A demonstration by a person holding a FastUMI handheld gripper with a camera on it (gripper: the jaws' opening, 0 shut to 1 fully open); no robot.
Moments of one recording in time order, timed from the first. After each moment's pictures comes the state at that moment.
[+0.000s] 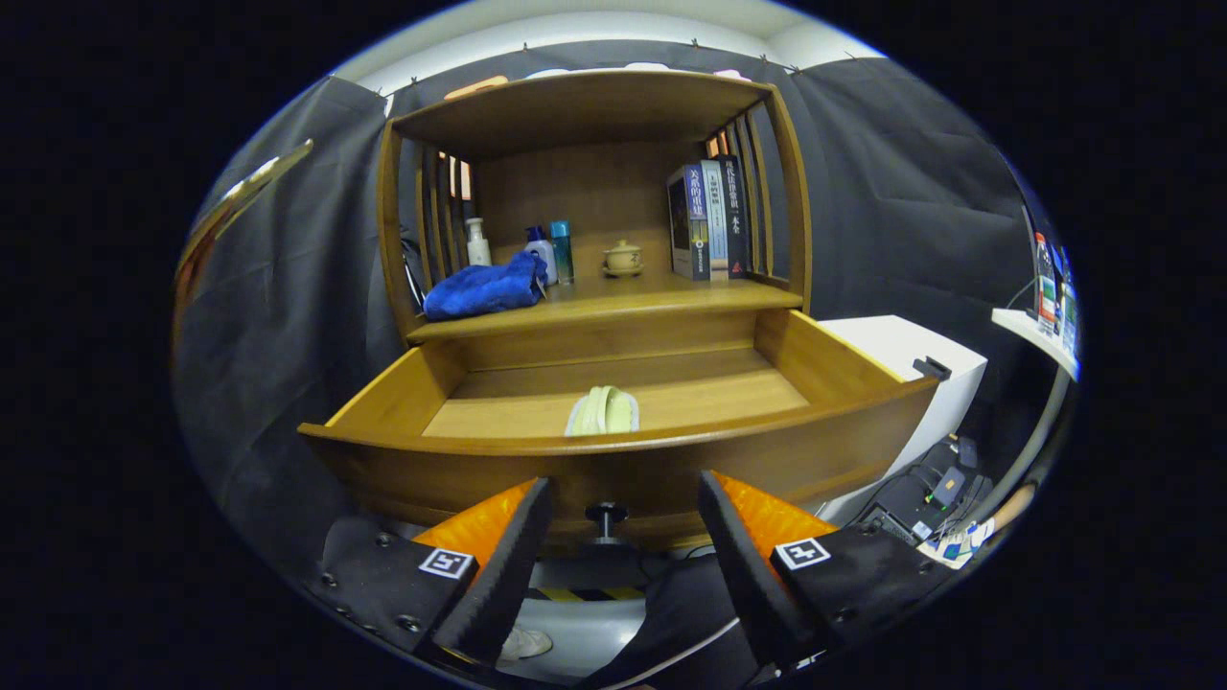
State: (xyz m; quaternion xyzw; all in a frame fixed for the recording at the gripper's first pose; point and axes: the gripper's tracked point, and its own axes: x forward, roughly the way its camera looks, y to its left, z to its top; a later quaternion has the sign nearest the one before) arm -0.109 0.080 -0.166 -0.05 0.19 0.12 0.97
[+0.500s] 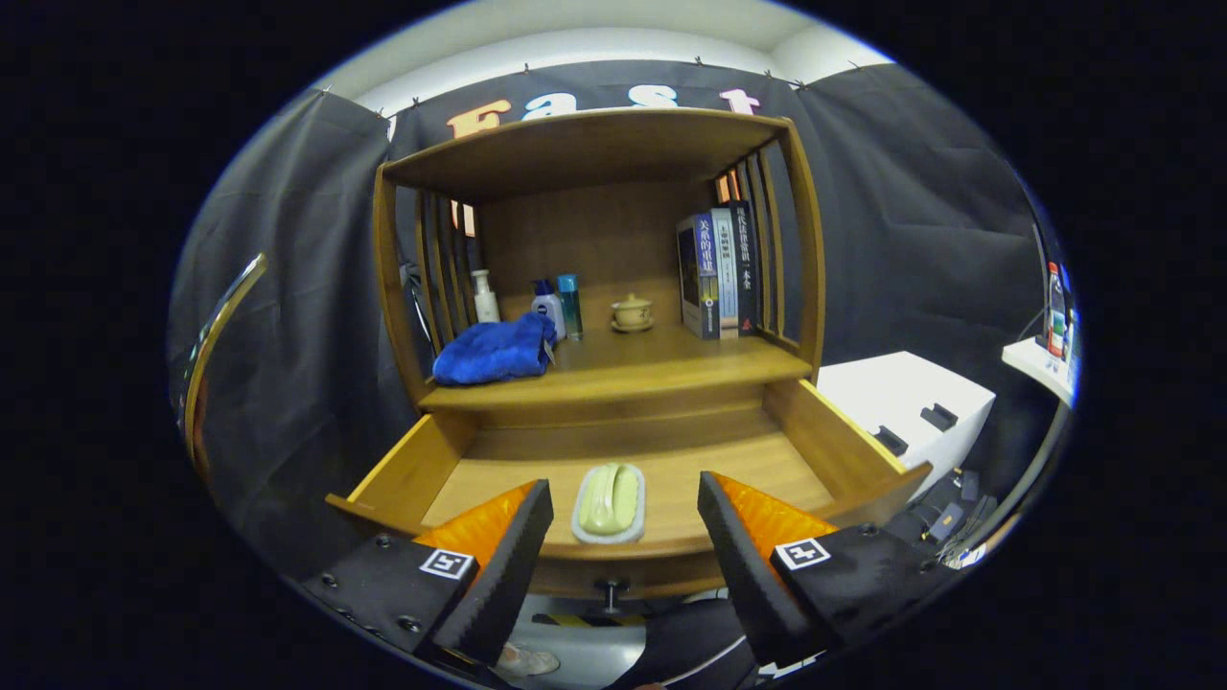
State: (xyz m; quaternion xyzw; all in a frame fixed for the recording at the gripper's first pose) arm -0.064 0.104 -0.090 -0.05 0.15 0.14 0.98
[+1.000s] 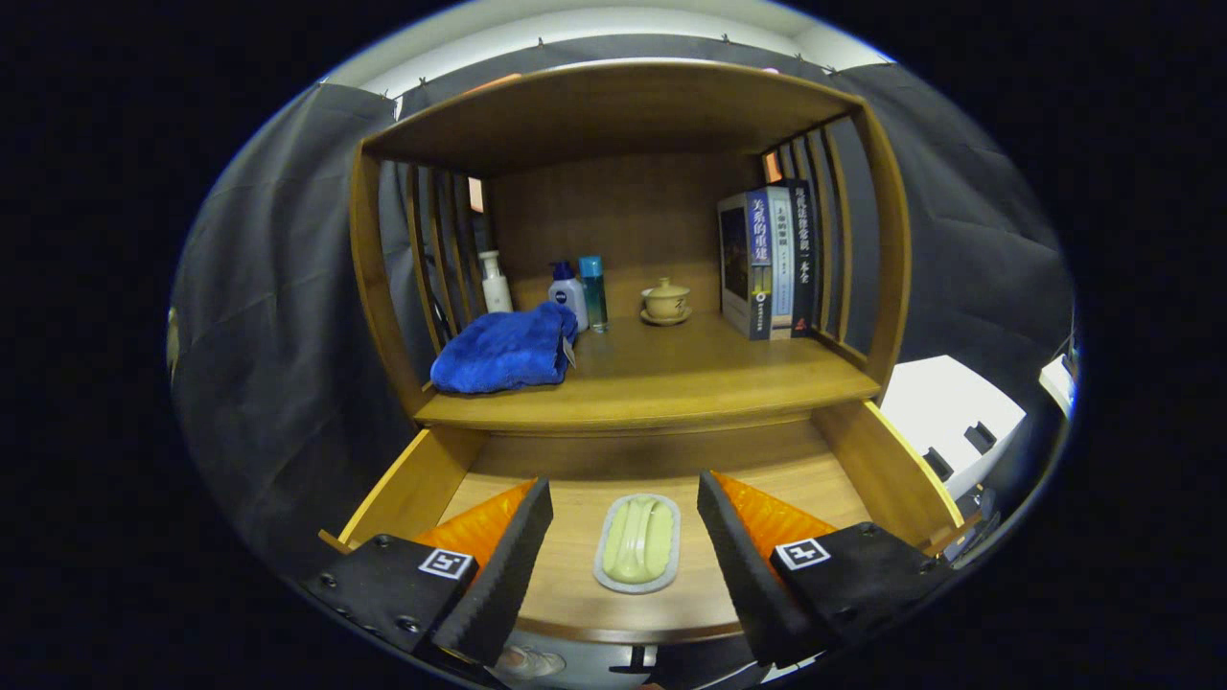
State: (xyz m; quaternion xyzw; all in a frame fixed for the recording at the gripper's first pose) arm 0.008 0.151 -0.113 -0.06 0.23 0.16 0.96
